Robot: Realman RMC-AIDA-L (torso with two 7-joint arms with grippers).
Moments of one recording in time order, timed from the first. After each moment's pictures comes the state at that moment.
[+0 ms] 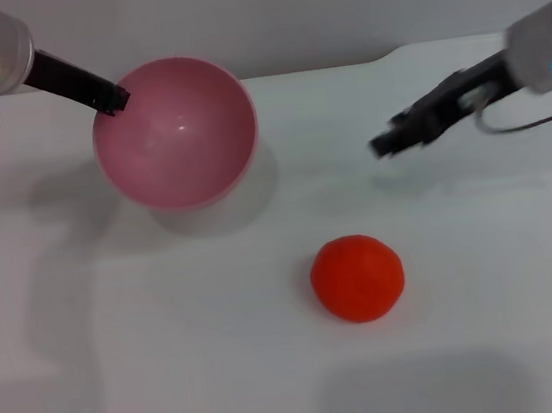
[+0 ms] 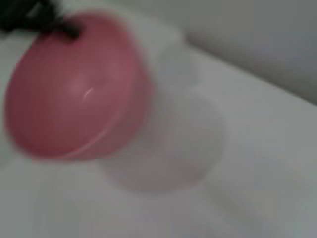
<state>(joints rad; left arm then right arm) -0.84 -1.99 1.09 1.02 2.62 1.26 -2.43 0.82 1.96 -1.24 -0.79 -2.22 -1.22 2.25</state>
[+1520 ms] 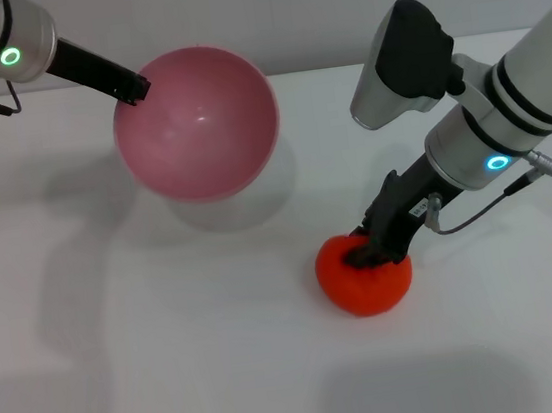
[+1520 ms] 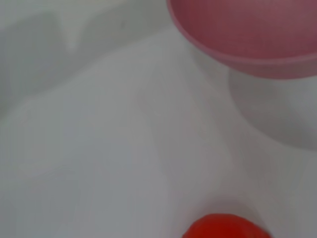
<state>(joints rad) -0.87 -2.01 1.10 1.02 2.62 1.25 -2.44 0.84 2.07 -1.45 -0.86 -2.34 -1.32 2.19</state>
